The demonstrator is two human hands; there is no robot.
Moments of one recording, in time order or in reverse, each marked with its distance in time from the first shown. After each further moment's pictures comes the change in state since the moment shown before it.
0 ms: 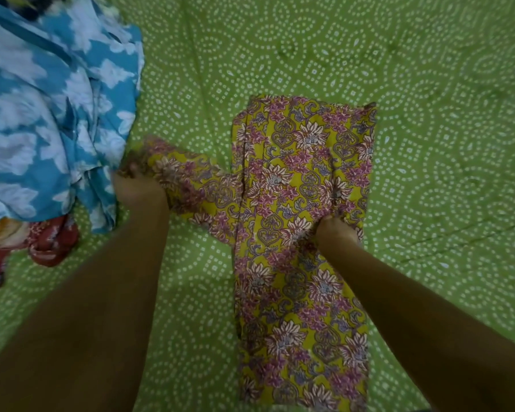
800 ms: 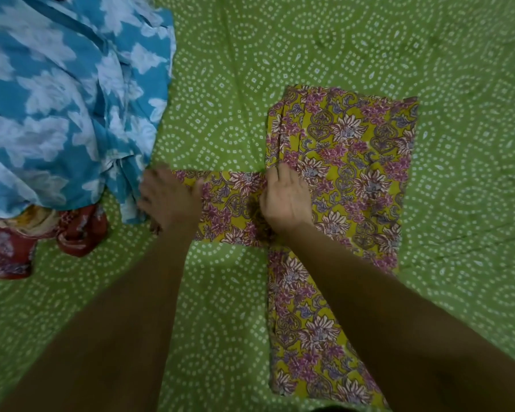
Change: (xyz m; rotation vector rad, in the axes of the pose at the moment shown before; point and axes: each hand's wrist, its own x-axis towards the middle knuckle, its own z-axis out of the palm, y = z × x) left_hand -0.005 -0.033 -0.033 0.702 -0.221 0.381; right_hand -0.016 -0.146 -0.031 0.236 0.658 -0.393
